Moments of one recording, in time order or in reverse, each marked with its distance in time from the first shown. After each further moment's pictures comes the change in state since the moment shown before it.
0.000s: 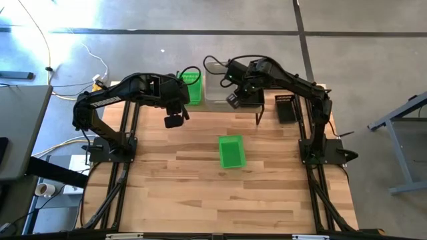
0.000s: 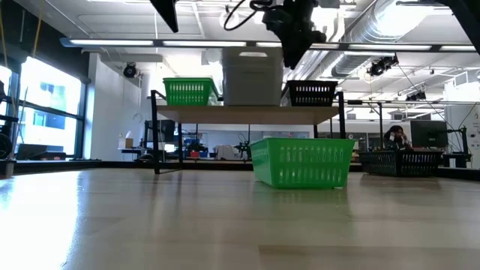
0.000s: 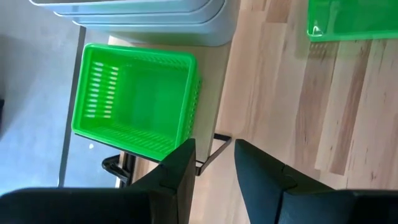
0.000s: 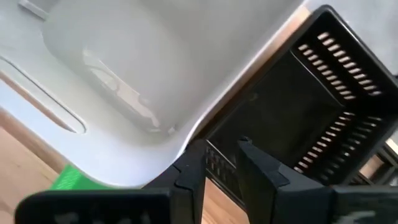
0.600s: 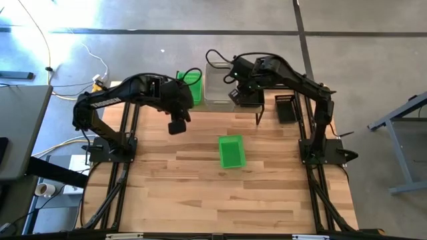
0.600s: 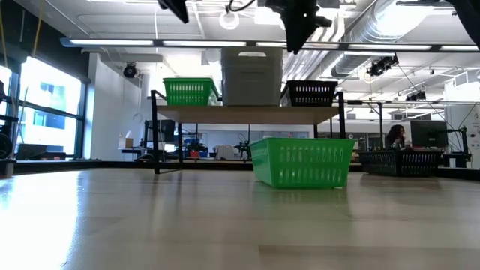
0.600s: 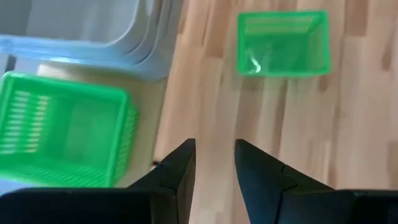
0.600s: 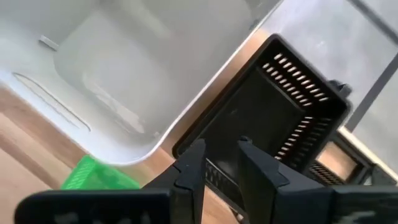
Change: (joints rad) left arm -0.027 0.003 0.000 0.090 0.212 -0.072; right arm 0.027 -0.024 0.094 -0.054 0.103 0.037
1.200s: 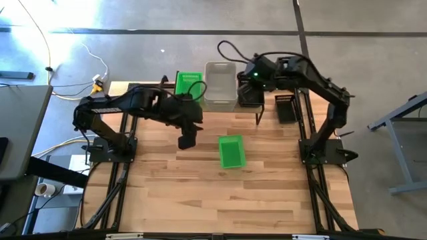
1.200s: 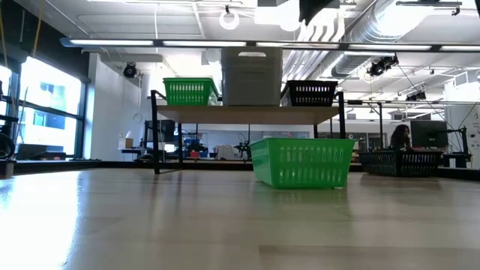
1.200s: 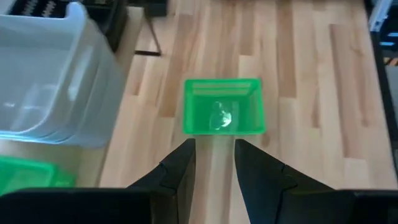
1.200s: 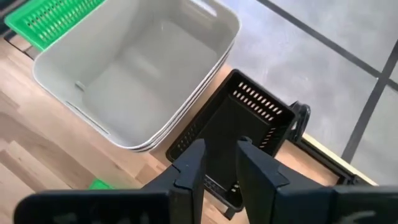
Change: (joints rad) left arm -0.183 0.018 0.000 0.226 -0.007 -0.137; right arm 0.070 -0.158 0.004 0.015 0.145 0.070
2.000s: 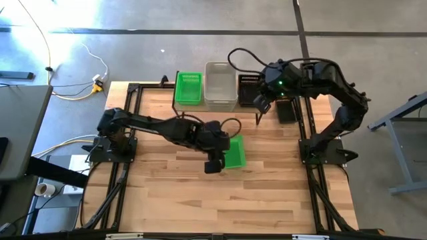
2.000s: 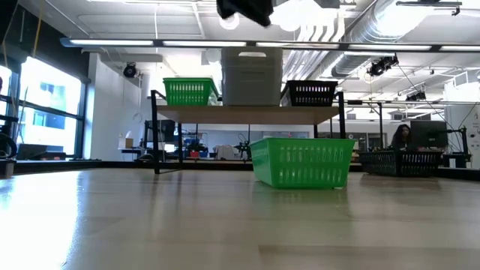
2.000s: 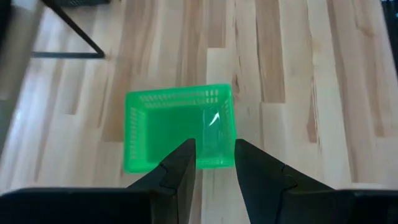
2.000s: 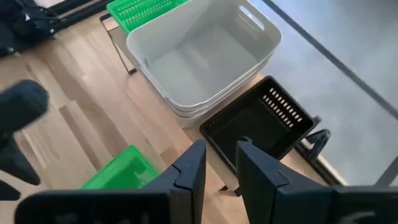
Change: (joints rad) left arm -0.126 0.310 0.000 0.225 -0.043 -0.041; right arm 0.133 -0.132 -0.002 -0.017 -0.048 -0.131
